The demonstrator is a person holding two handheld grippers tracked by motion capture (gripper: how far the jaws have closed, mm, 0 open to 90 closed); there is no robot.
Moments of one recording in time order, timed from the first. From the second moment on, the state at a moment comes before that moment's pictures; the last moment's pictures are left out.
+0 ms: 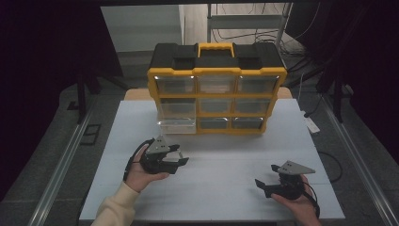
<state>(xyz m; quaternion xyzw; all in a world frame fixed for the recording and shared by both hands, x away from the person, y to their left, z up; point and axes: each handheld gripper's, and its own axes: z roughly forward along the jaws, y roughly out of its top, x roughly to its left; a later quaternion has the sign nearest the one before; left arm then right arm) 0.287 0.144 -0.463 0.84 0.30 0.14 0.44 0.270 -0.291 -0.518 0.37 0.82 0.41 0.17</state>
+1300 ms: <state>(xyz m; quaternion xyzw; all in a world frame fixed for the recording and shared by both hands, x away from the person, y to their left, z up) 0.283 0.149 -0.390 0.79 0.30 0.16 0.51 0.270 -0.292 -0.518 0.38 0.81 0.41 0.17</state>
